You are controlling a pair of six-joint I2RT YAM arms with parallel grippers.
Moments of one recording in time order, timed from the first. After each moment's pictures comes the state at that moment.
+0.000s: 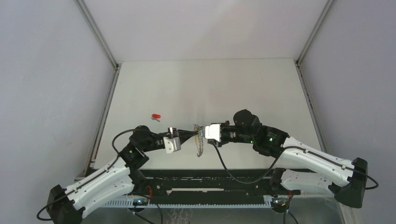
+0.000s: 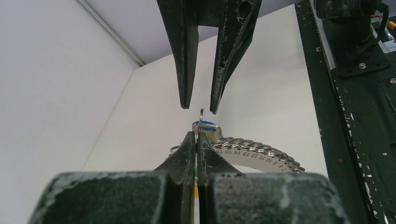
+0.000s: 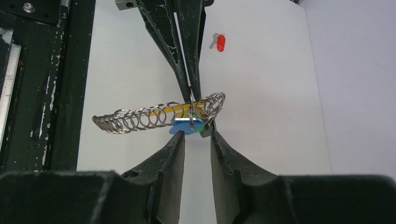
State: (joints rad) left arm -0.77 0.69 0.40 0.35 0.62 0.48; right arm 1.01 1.00 0.90 -0.31 -0.26 -0.67
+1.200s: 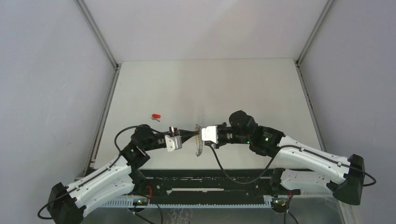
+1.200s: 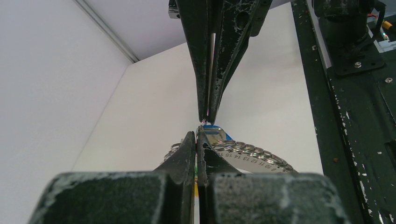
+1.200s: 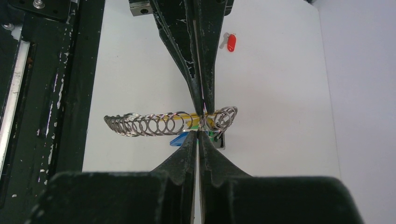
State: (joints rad) left arm -0.76 0.73 0.41 0.36 0.64 0.46; right arm 1.04 1.03 0.90 -0.30 -0.28 -0.67
